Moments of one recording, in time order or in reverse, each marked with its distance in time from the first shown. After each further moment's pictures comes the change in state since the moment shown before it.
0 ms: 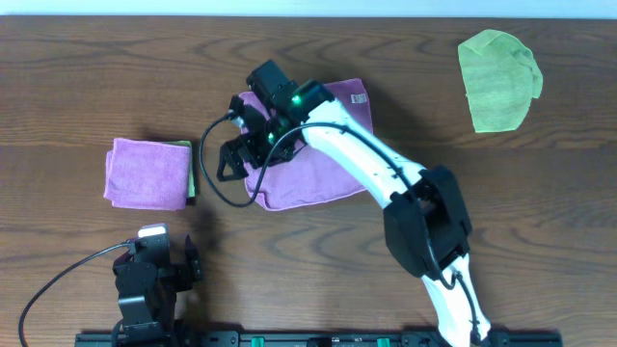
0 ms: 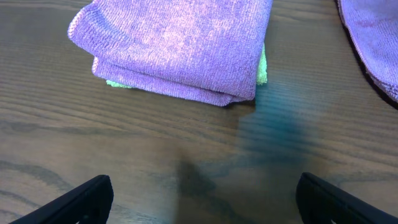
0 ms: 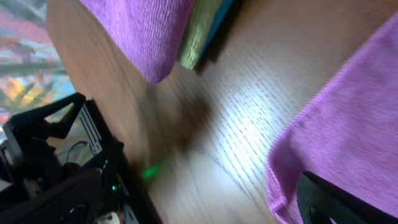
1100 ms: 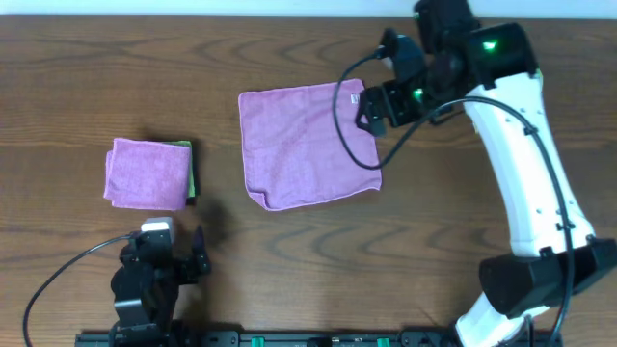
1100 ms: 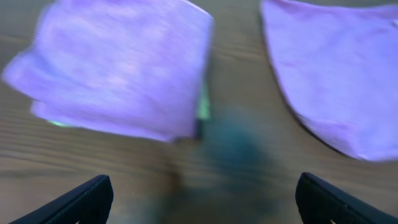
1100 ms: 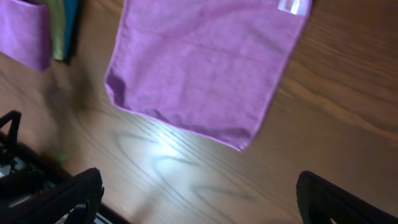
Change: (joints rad) left arm 0.000 0.039 0.037 0.083 0.205 -0.050; right arm -0.443 -0.412 0.051 -0.482 0.365 -0.262
